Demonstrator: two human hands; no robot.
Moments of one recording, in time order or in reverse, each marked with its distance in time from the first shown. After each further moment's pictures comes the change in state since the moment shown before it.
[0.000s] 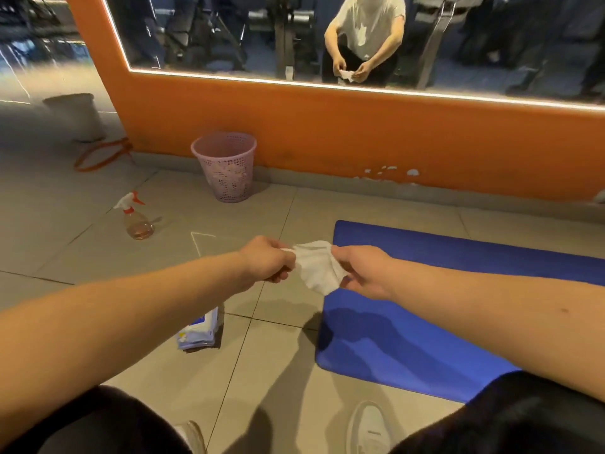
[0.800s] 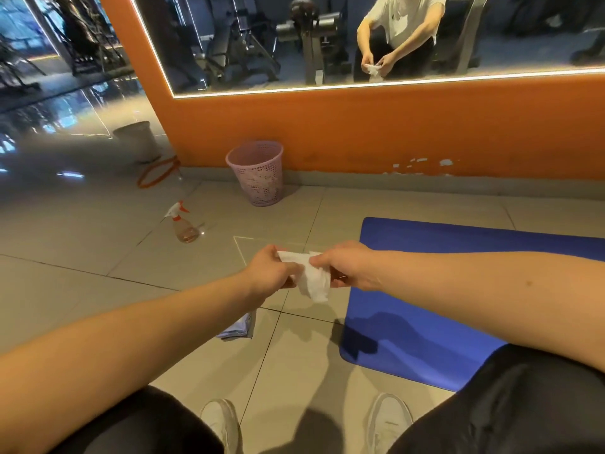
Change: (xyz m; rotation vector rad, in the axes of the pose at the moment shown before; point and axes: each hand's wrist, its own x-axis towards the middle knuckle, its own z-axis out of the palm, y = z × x) left_hand -0.050 -0.008 0.033 -0.173 0.246 -0.027; right_hand -0.014 0.004 0.024 -0.342 -0.123 -0.038
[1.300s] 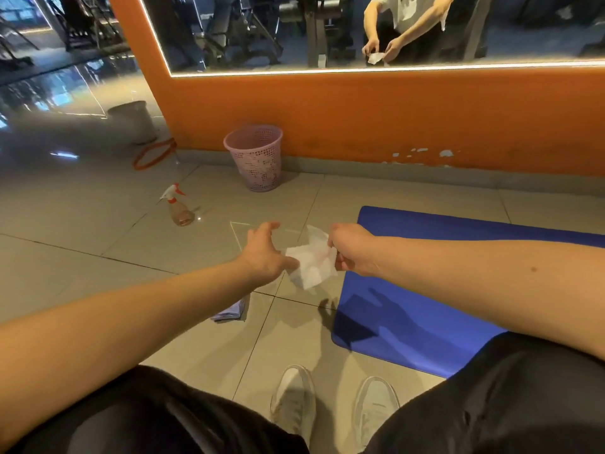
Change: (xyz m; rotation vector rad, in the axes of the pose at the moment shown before) left_hand 0.006 -0.009 0.000 0.435 0.130 0.135; right_hand -0.006 0.000 -0.006 0.046 0.152 0.015
